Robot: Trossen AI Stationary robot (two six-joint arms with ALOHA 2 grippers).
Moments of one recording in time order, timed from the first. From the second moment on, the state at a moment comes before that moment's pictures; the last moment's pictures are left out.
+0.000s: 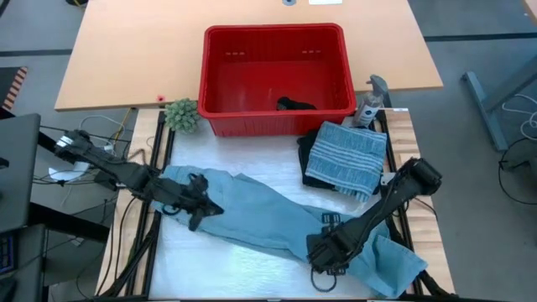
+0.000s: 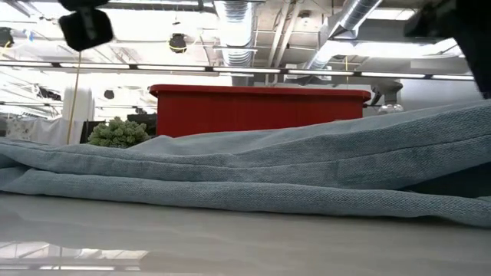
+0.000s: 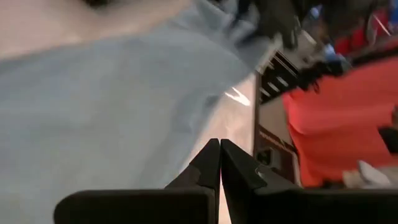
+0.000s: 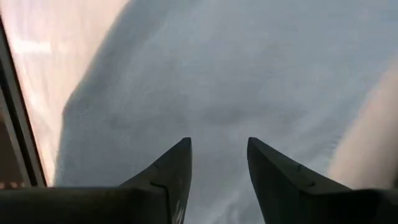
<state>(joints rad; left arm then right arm) -0.42 0.92 0.71 -0.25 -0.20 -0.87 0.64 1.81 1.46 -1.18 0.07 0.64</state>
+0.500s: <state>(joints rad) -0.39 1.43 0.71 0.12 0.21 -0.78 0.55 1.37 1.42 -1.38 0.15 0.87</state>
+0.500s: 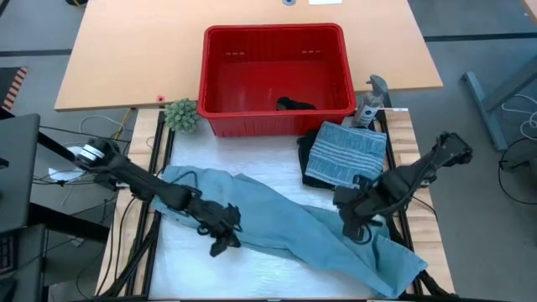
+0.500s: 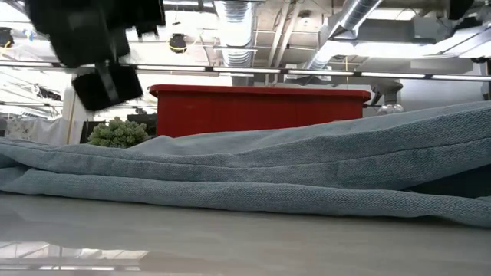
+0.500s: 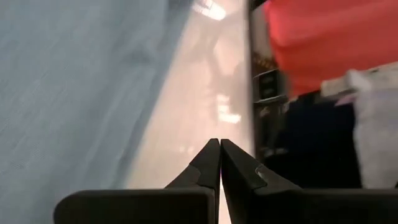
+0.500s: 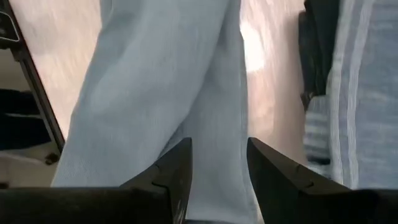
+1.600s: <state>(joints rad) -0.33 1.69 0.71 0.09 0.25 -1.01 0.46 1.21 0.68 -0.70 -0.39 0.76</state>
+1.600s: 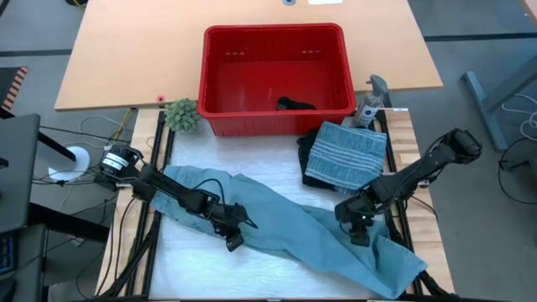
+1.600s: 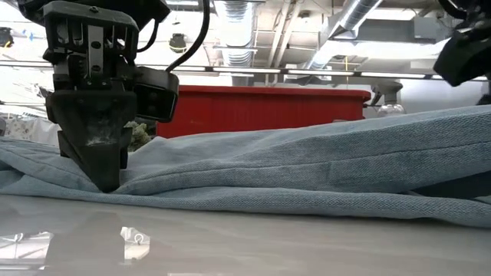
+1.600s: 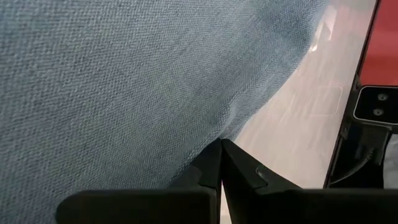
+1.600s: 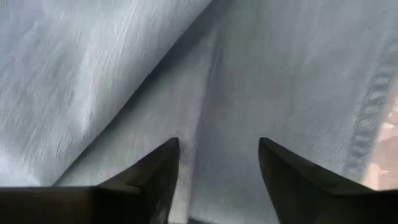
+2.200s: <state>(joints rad) -0.33 1.69 0.71 0.10 0.25 -1.01 0.43 1.22 0.59 -0.54 -0.50 0.78</state>
